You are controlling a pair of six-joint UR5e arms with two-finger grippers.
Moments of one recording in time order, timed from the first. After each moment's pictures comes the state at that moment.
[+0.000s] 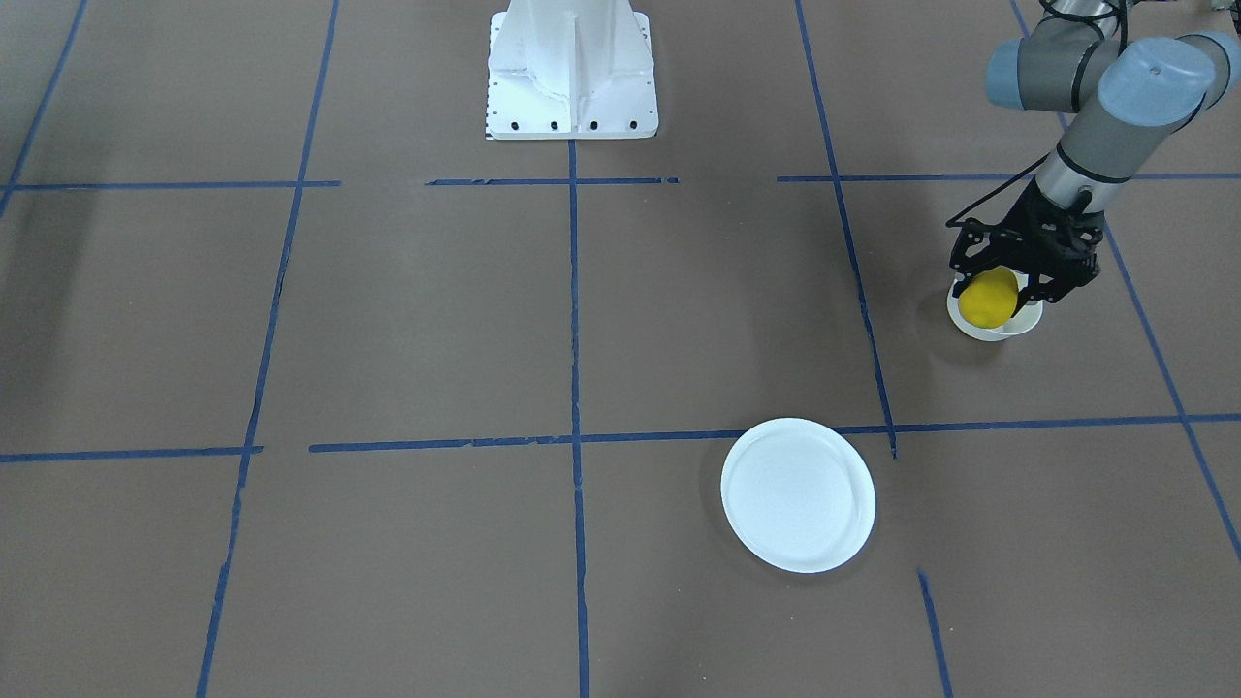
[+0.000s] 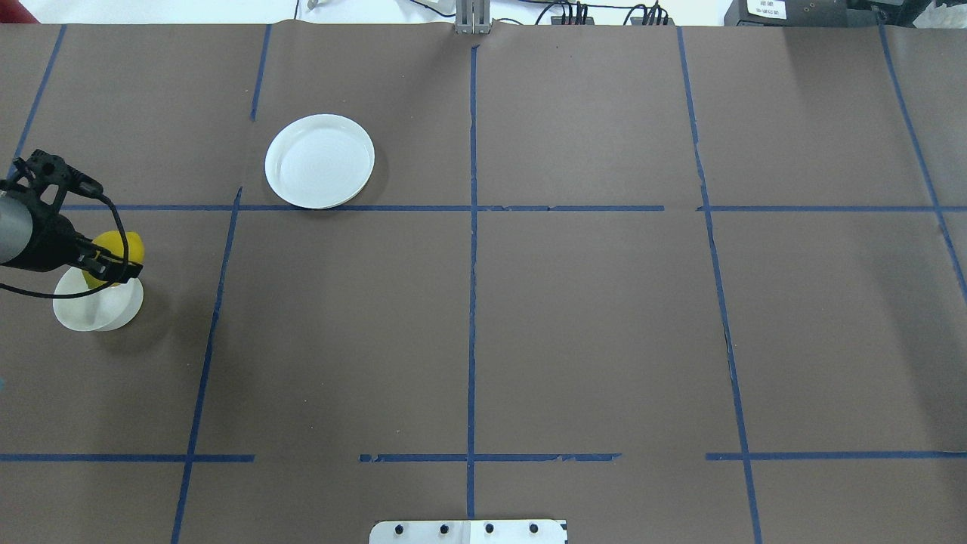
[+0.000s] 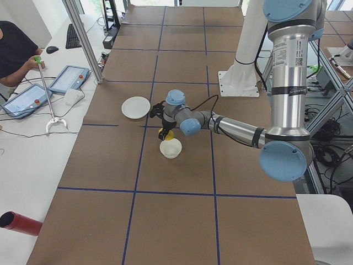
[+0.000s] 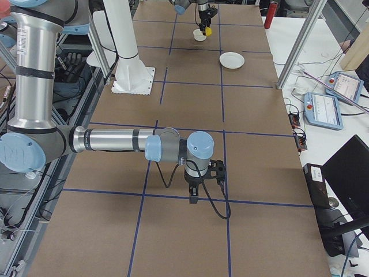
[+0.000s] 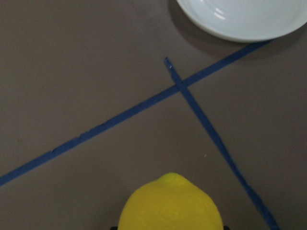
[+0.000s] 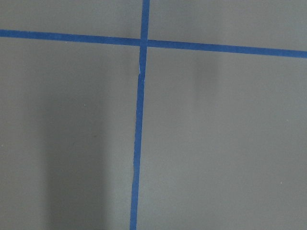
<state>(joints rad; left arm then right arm) -0.88 -1.50 -1.83 -2.15 -2.02 -0.48 1.54 -1.71 1.75 -1.64 2.28 -0.05</state>
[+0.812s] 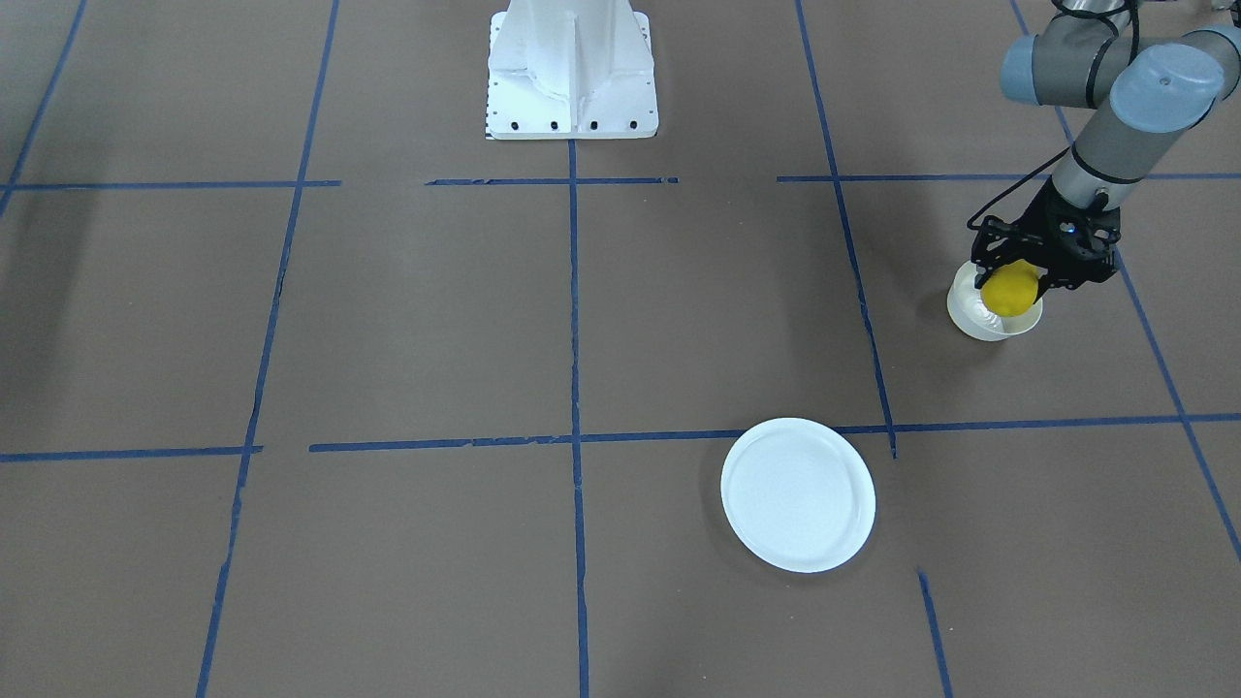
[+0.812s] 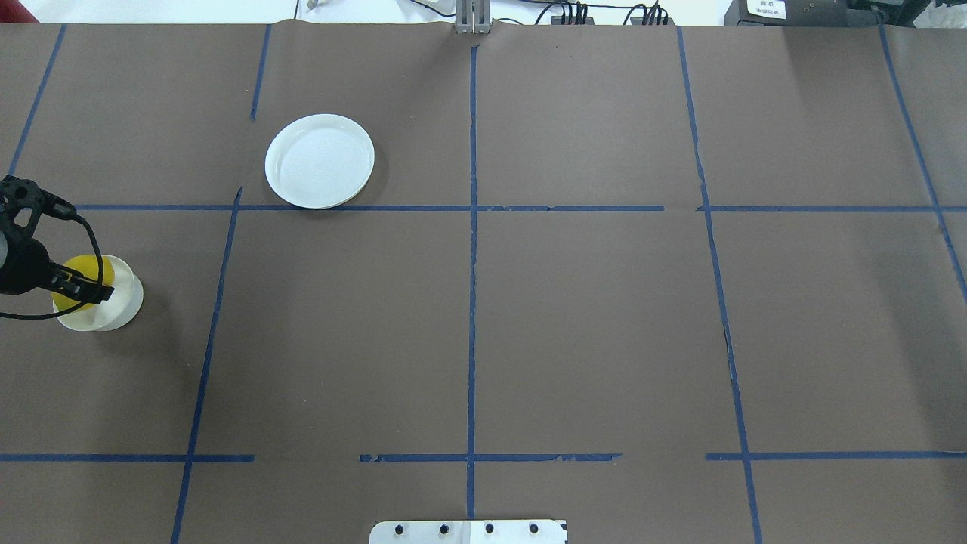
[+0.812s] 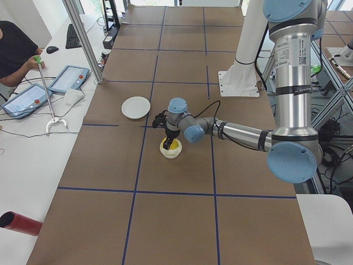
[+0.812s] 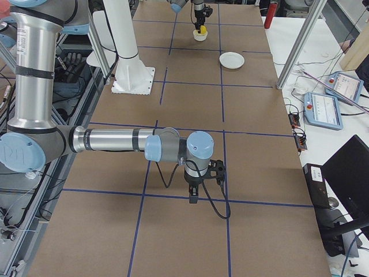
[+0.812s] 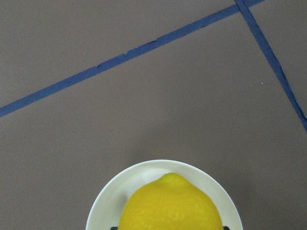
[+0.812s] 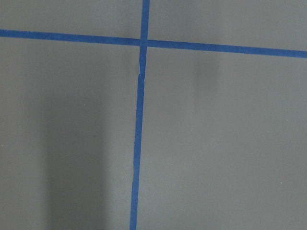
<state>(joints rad) -0.88 -1.46 -1.79 -2.14 -2.02 -0.51 1.54 -1.71 1.75 -1.64 2.28 -0.05</state>
